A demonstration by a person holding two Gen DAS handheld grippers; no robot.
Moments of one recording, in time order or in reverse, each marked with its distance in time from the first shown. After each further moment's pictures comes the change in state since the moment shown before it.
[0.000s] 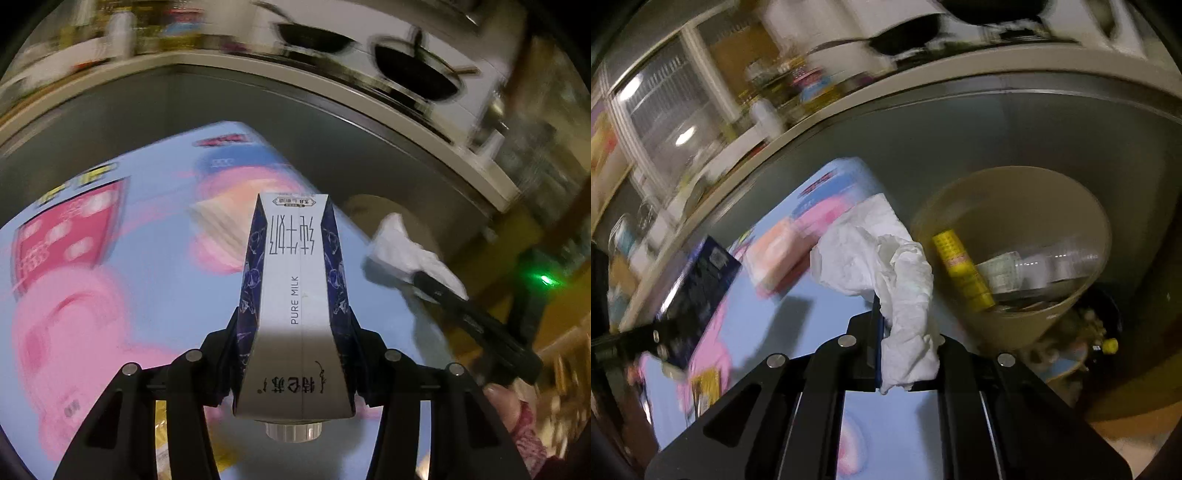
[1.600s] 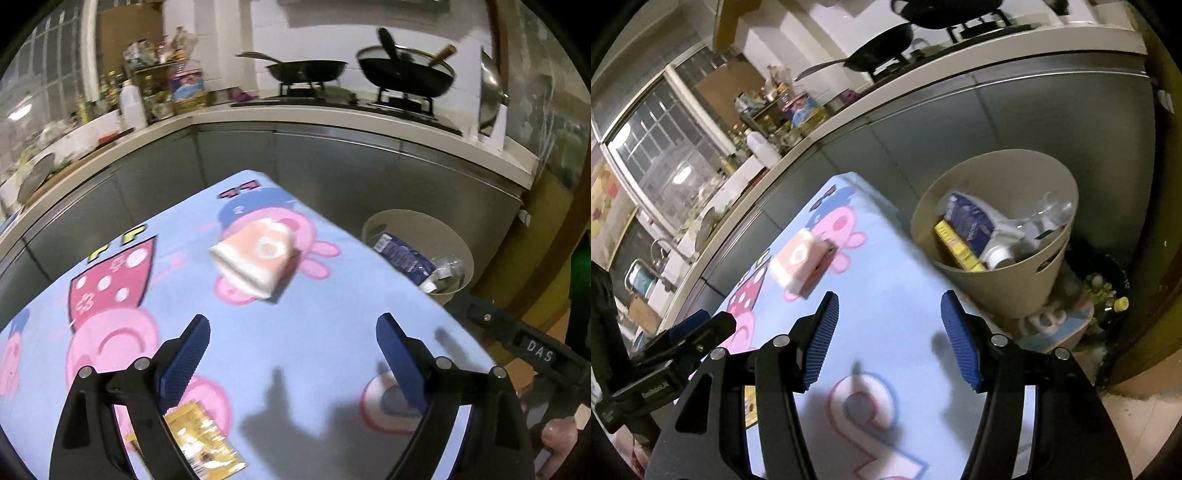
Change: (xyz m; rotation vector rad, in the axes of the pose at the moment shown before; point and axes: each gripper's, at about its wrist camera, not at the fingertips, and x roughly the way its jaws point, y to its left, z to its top) left arm -0.029 -0.038 -0.034 0.115 -0.183 0.319; right arm -0.048 0.014 -0.037 0.102 -0.035 0.055
